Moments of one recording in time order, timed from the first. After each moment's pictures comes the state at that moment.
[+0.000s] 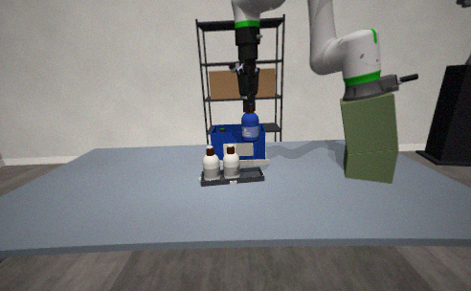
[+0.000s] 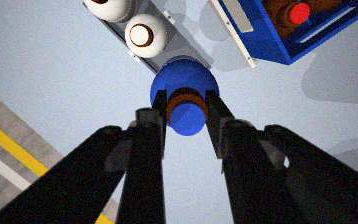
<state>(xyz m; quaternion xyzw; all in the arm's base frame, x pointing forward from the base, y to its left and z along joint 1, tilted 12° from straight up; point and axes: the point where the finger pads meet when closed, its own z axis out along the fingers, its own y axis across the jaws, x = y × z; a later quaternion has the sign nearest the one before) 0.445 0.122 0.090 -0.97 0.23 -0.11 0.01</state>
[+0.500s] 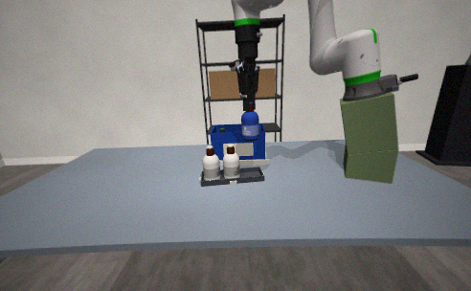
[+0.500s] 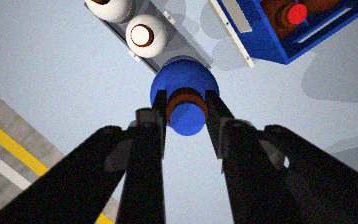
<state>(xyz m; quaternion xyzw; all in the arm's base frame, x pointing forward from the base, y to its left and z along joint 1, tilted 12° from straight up) 0.444 0.122 0.096 -0.97 0.23 -0.11 0.01</state>
